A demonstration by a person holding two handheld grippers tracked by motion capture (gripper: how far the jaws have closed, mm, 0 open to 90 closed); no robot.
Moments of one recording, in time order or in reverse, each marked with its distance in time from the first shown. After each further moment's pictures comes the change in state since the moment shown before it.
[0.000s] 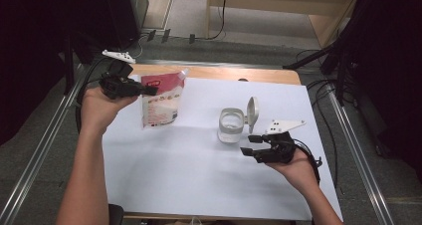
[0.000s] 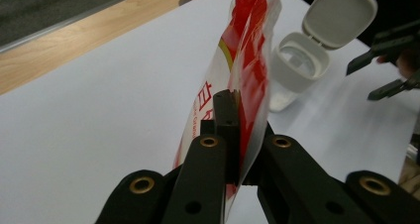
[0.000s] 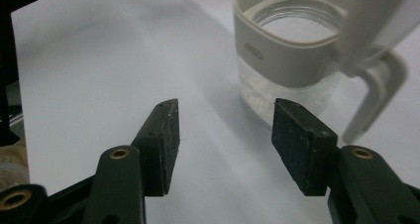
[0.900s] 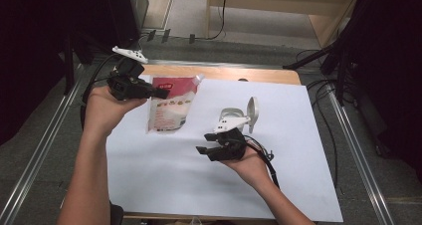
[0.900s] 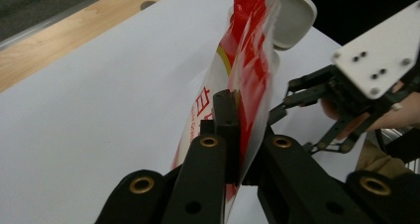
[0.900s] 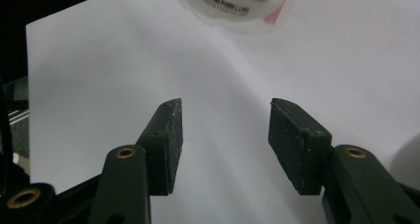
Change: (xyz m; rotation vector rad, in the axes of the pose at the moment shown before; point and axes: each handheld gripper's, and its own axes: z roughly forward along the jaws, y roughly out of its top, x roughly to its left) left arm -0.047 0.022 -0.001 0.050 -0.053 0.065; right arm 0.060 0.054 0.091 0.003 0.048 -0.076
